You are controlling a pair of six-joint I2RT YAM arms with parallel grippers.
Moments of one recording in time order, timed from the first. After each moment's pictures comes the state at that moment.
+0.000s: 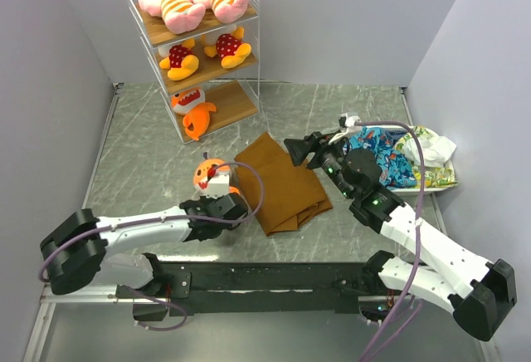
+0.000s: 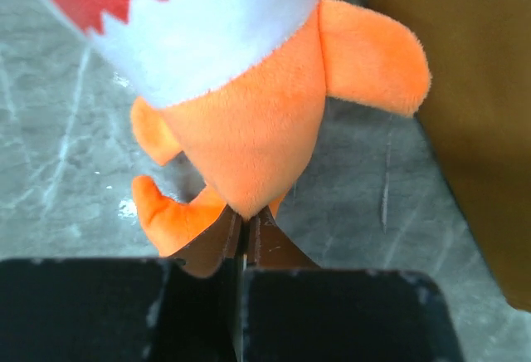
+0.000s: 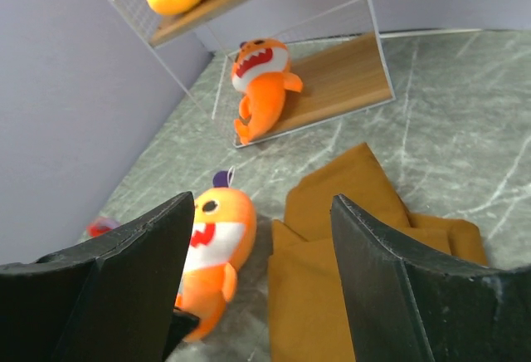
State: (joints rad) left arm -1.03 1.28 0.63 -0.45 -0.63 -0.88; right arm 0.68 0.92 0.72 0.21 0.16 0.47
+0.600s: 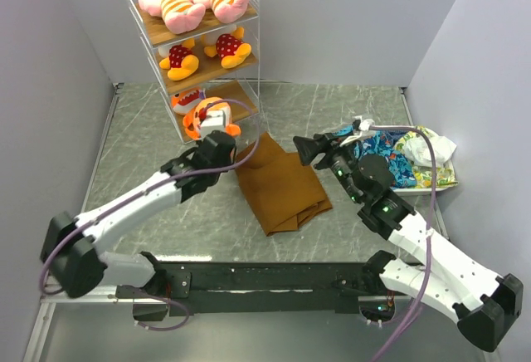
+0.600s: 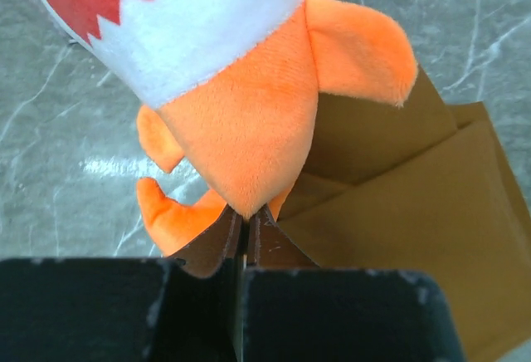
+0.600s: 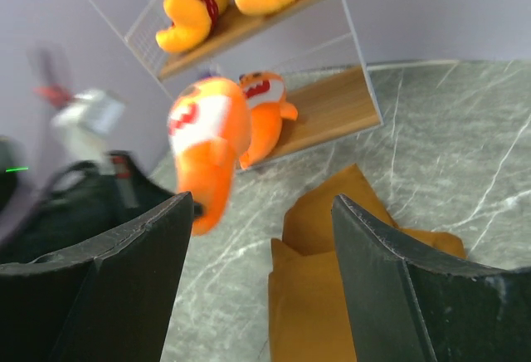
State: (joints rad) left arm -0.76 1.26 1.01 -0.38 -0.56 -0.57; right arm 0.67 0.83 0.71 0.19 0.20 0.46
